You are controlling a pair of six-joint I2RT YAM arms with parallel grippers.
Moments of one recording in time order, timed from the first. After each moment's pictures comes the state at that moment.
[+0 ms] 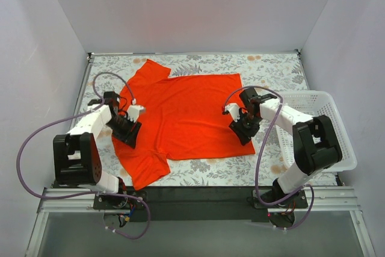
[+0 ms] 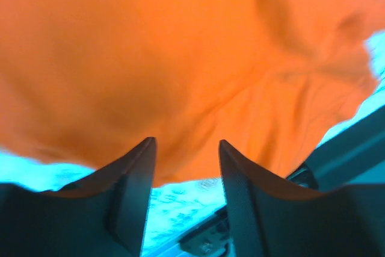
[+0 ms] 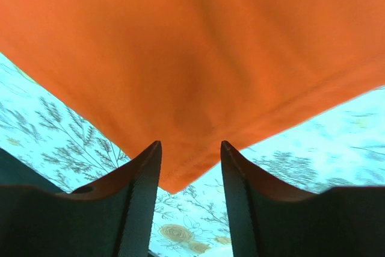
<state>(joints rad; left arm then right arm) 0.04 1.47 0.88 -0.96 0.32 0.59 0.39 1.61 0.98 -0.83 -0.25 -0.52</state>
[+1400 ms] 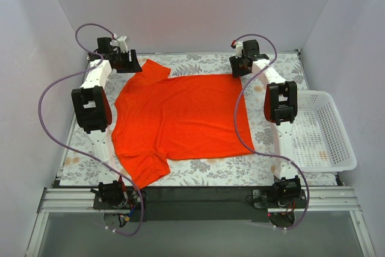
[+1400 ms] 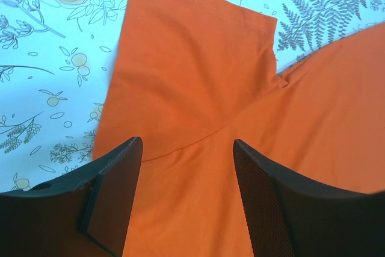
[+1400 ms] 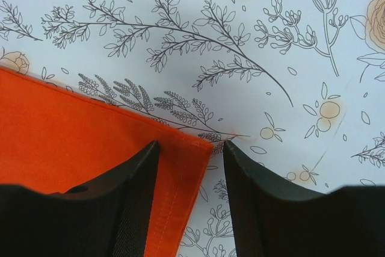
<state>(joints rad) 0.11 2.27 1.99 -0.52 0.51 0.06 0.18 2.51 2.18 -0.53 -0.15 -0.17</state>
